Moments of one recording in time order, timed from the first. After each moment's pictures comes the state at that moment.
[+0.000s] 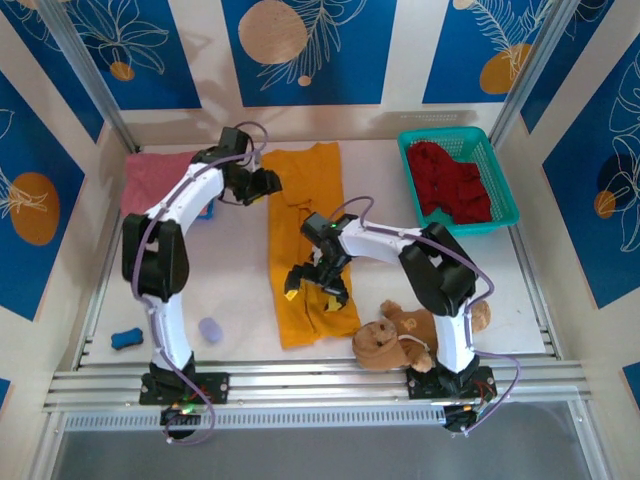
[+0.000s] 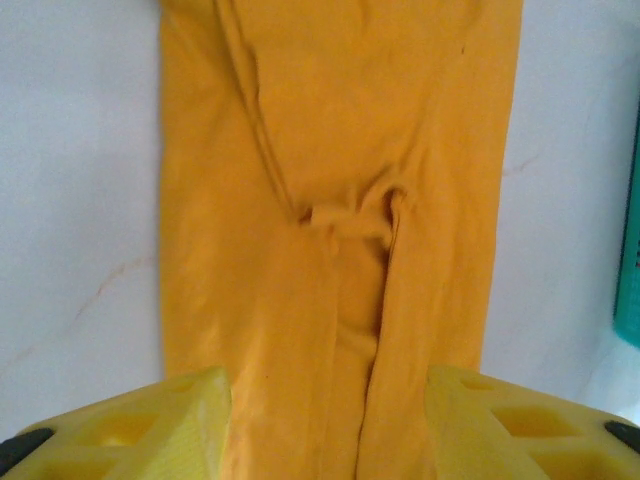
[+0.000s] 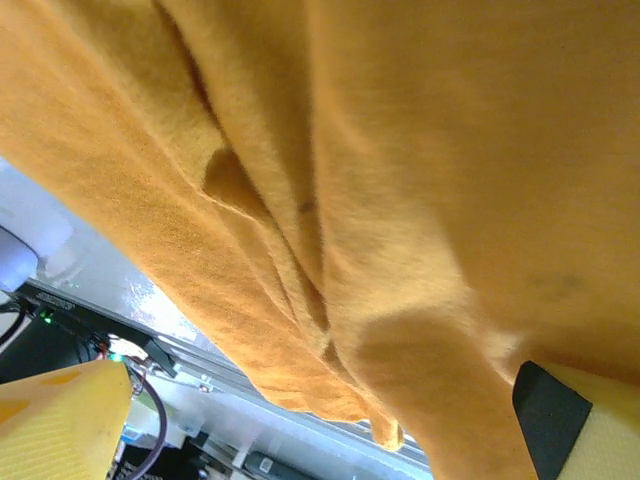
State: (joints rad) left arm -0.27 1.96 1.66 -0.76 0.36 -0.52; right arm 0.76 1.96 1.32 -0.88 -0.59 0.85
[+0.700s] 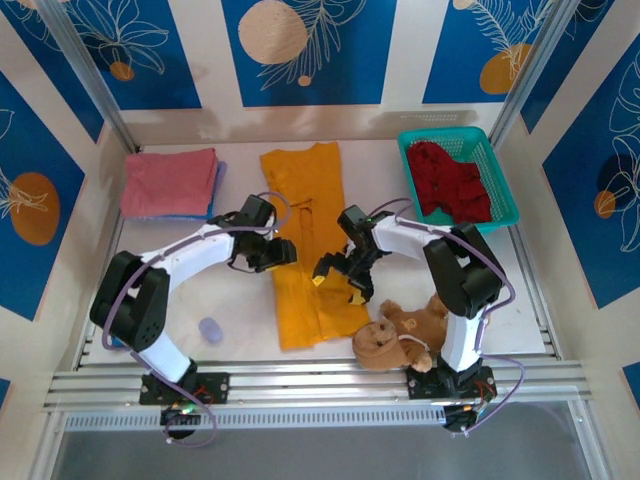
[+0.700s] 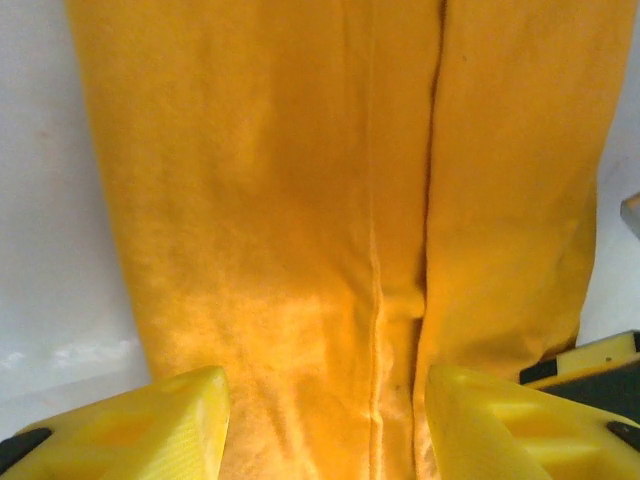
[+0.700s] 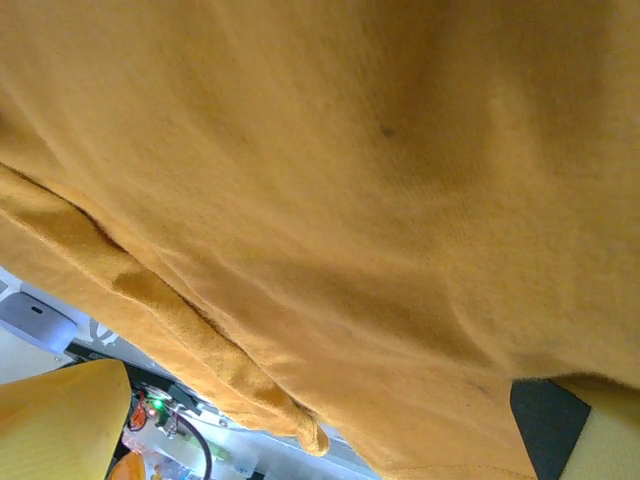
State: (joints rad) left arm -0.53 1.62 1.04 -0.57 0.31 -0.66; right arm 0.58 1.85 1.14 -0.81 -0.58 0.87
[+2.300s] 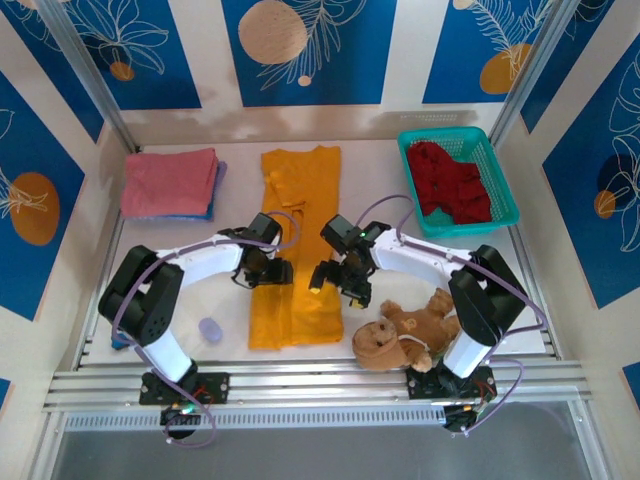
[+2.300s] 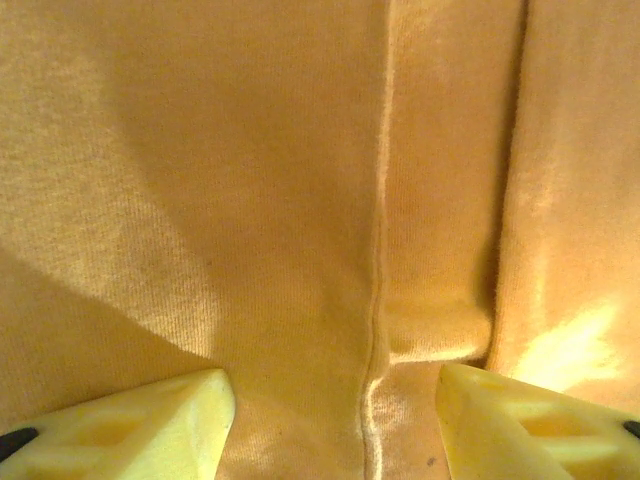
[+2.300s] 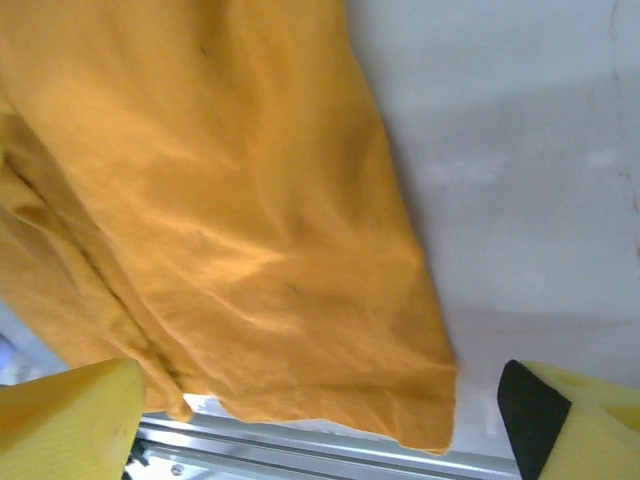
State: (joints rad) left arm -0.55 1.67 0.94 -0.56 0.18 -0.51; right arm 0.79 1.66 1.12 -0.87 -0.29 1.06
